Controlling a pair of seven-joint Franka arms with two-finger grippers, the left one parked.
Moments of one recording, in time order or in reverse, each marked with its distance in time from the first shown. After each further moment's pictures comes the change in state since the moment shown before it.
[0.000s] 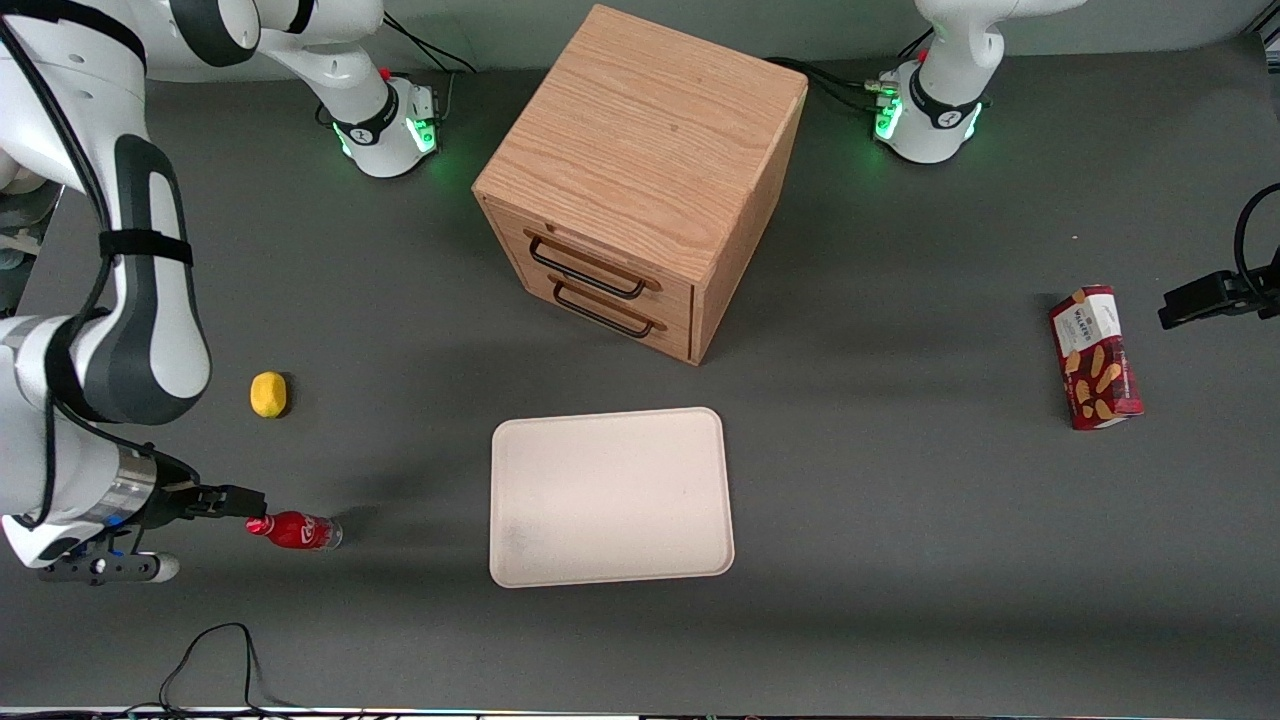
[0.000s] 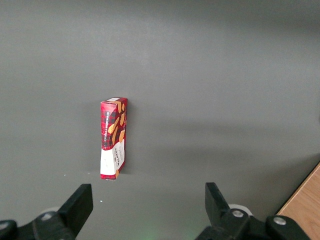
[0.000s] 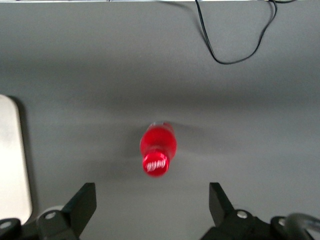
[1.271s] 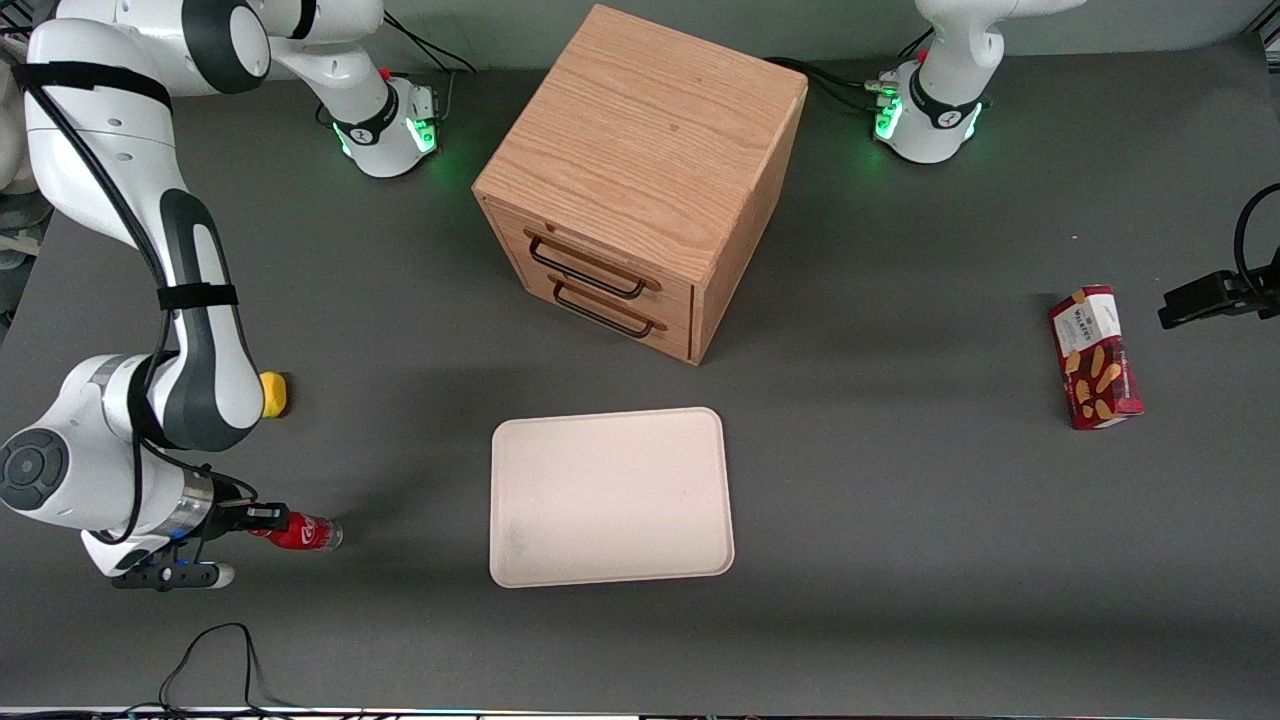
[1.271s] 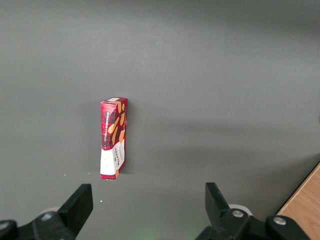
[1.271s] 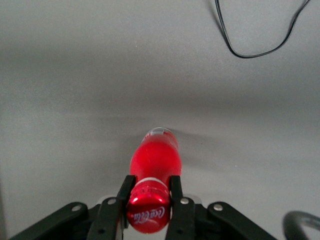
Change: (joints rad) arm 0.001 0.075 0.001 -0.049 0.013 0.109 -0.029
